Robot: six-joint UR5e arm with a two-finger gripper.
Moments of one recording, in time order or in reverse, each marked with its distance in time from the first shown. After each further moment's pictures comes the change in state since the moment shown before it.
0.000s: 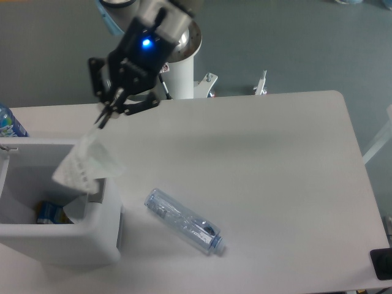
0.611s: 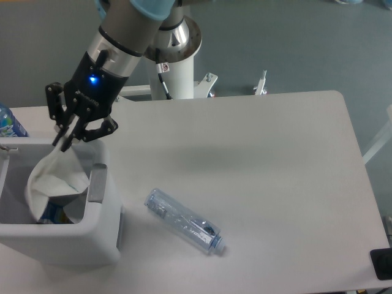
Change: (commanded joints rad) arm -0.074 -0.043 0.032 0.000 0.066 0.000
